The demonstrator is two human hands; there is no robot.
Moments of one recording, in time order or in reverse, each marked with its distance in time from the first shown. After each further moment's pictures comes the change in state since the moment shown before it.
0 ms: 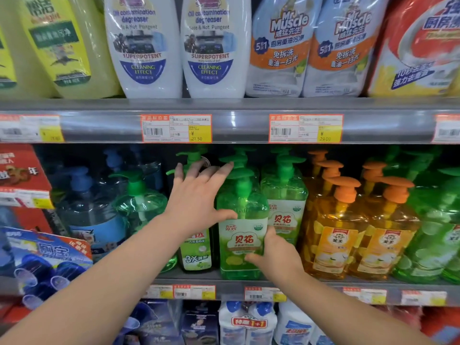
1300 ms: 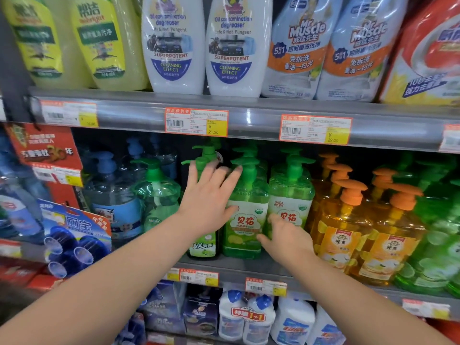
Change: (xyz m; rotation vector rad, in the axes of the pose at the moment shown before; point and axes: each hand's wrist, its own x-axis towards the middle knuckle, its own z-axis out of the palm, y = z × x) left_hand -0.018 -0.001 0.022 0.222 0.226 0.069; right_hand 0.000 -0.007 -0.027 -0.318 0.058 -0.129
